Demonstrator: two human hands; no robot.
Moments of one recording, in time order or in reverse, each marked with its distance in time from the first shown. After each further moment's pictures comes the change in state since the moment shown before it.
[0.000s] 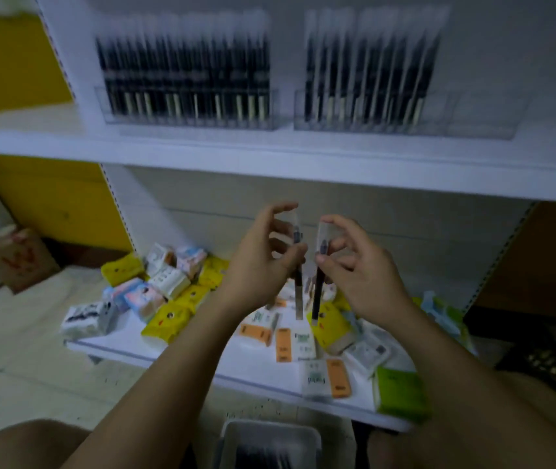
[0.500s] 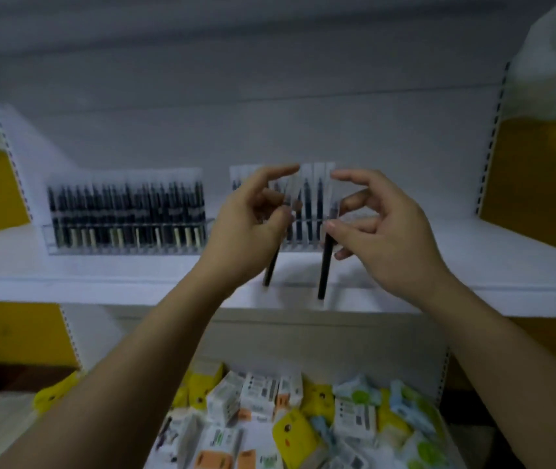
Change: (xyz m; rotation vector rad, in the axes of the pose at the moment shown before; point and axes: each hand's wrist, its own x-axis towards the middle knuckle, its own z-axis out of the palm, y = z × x) left_hand 0.116 0.159 0.023 0.054 0.002 0.379; right_hand 0.077 -0.115 -0.153 -0.011 0.234 -0.305
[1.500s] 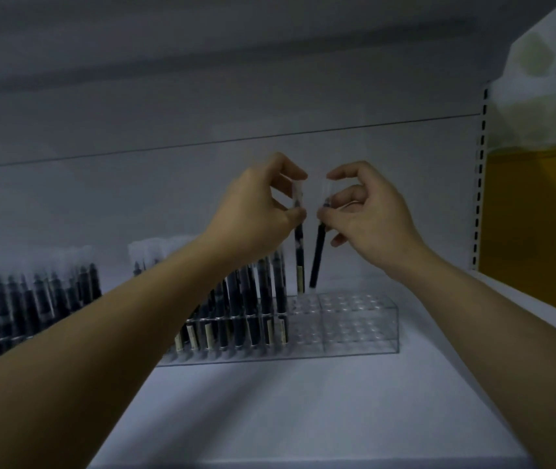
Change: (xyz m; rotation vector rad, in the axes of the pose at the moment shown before) left_hand 0.180 -0.031 0.079 0.324 -0.095 0.094; right_hand 0.154 0.115 -0.064 -0.035 0.154 0.064
